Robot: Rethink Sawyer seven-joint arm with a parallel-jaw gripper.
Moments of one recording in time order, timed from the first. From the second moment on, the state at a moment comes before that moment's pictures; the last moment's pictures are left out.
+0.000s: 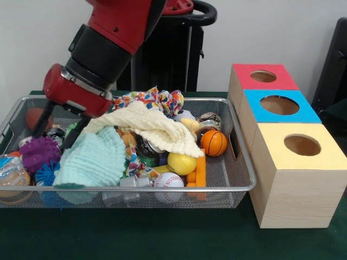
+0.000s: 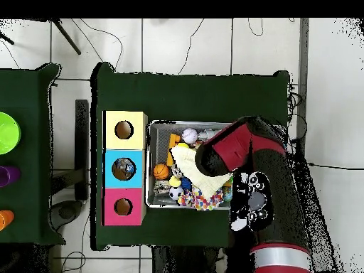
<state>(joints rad) -0.31 -0.62 0.09 1.38 -1.15 0.59 1.93</state>
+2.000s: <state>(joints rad) -0.12 -0.37 -0.22 1.22 -1.27 0.45 2.00</state>
